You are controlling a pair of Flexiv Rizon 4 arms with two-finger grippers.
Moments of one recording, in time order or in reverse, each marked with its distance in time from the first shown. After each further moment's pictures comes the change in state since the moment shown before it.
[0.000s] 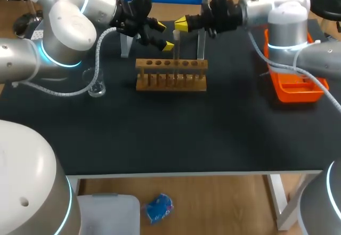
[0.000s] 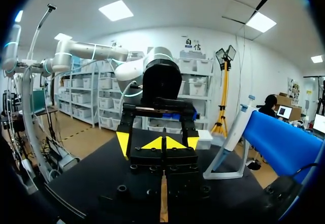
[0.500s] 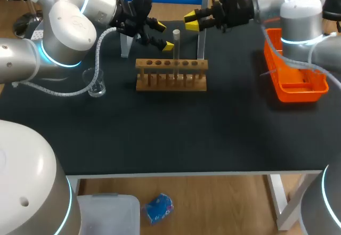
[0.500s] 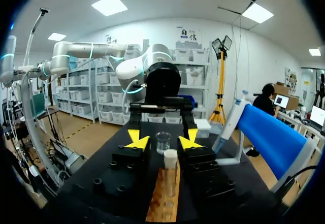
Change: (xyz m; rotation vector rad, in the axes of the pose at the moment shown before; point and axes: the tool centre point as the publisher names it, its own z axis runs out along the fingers) left arm 0.000 0.000 0.000 0.000 0.000 0.000; right arm 0.012 0.006 -0.035 0.119 -0.029 0.064
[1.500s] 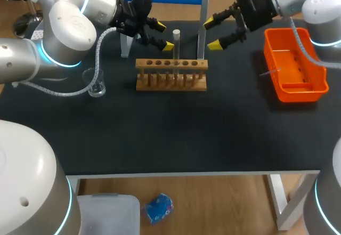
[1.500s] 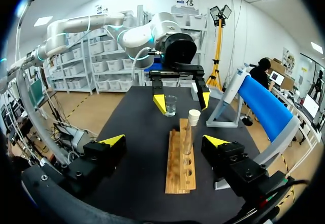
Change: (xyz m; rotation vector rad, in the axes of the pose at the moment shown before) left arm 0.000 0.000 0.000 0.000 0.000 0.000; right arm 0.048 -0.023 -0.047 0.320 -0.050 0.025
